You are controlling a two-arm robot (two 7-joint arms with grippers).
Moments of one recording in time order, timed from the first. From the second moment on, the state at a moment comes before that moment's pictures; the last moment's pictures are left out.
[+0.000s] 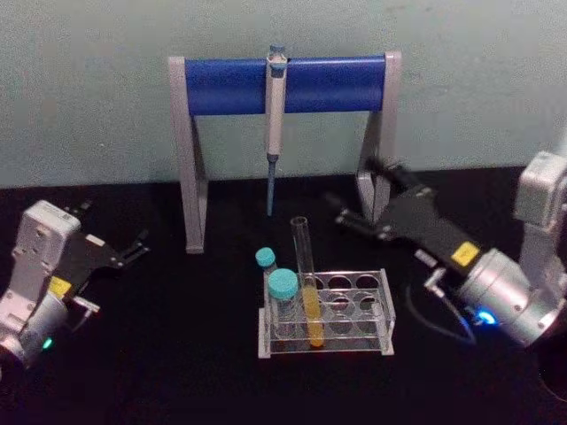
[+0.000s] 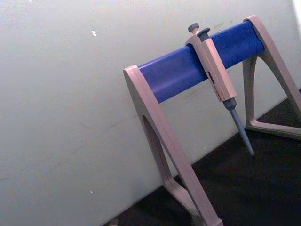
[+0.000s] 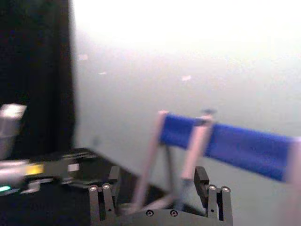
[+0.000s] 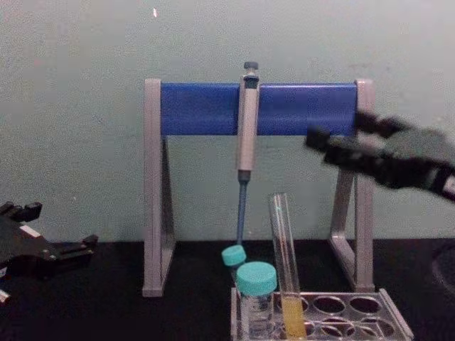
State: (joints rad) left arm -0.20 0.60 0.45 -1.41 -0.25 -0.12 0.03; right arm 0.18 0.44 -0.37 -1.58 0.51 -0.22 0.51
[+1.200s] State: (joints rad) left arm -0.20 0.60 0.45 -1.41 -0.25 -0.12 0.03; right arm -0.08 0.34 -0.22 -1.58 0.20 0.02 0.04
